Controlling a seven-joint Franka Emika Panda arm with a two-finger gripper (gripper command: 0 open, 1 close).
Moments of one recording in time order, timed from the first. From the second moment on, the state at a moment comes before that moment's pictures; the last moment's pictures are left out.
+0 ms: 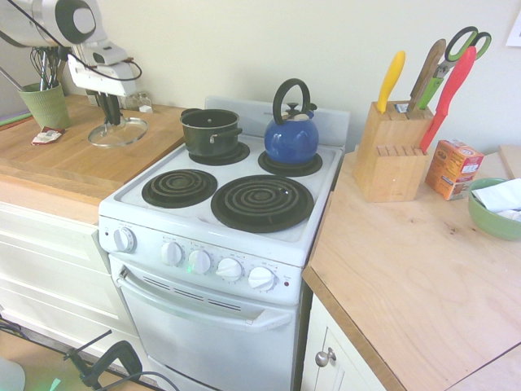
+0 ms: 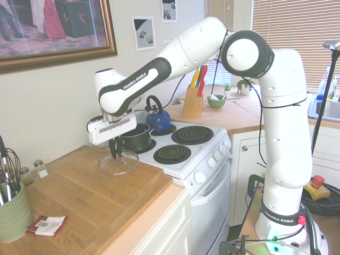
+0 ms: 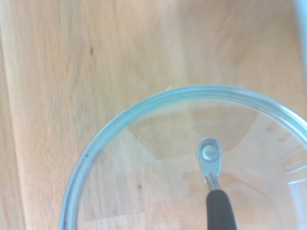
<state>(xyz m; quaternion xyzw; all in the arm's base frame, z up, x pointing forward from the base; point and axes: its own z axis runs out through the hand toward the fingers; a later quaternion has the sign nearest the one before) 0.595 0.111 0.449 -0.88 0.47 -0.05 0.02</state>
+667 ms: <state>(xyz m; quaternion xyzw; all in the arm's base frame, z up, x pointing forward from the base) 0.629 -0.073 0.536 -0.81 0.57 -0.10 0.03</state>
